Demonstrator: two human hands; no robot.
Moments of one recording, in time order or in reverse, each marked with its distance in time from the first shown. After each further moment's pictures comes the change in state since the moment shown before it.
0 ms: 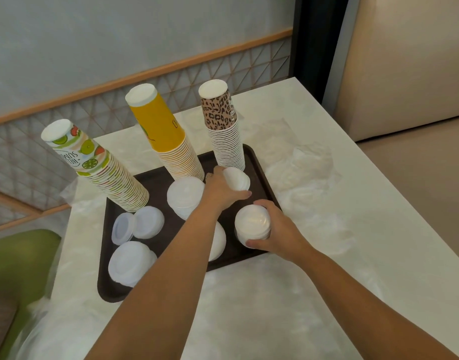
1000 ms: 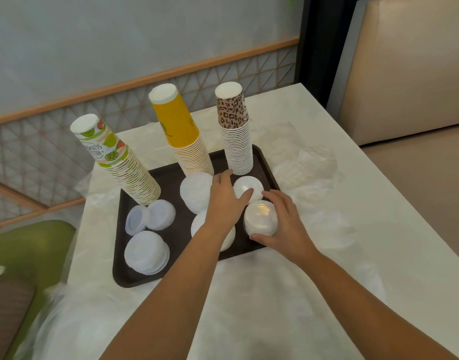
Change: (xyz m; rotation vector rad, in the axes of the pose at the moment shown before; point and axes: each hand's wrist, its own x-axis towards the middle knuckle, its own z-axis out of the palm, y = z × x) left_hand -0.055 -0.006 -0.006 -0.031 0.189 0.106; right_hand -0.022 -0.016 0.008 -0.125 0.217 -0.138
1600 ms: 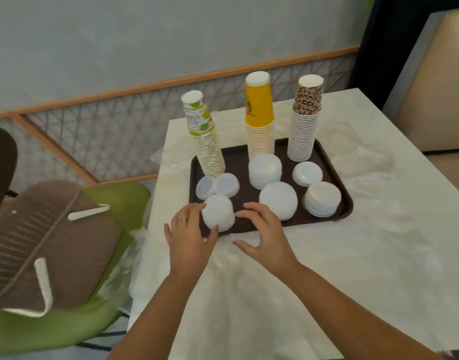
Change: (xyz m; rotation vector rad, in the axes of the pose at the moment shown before) left_hand -0.163 -0.163 -0.115 0.223 0.356 -0.043; right_hand -0.075 -0.132 0.110 0.043 -0.056 -0.309
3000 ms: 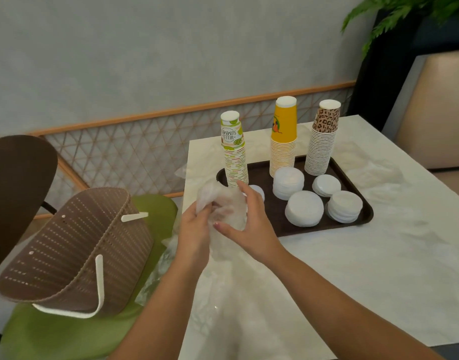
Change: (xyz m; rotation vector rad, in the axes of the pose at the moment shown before) left_hand 0.010 -0.025 -0.094 -1.241 -0.121 -0.365; right_hand 0.033 -0.122 0.050 0.354 0.030 0.107
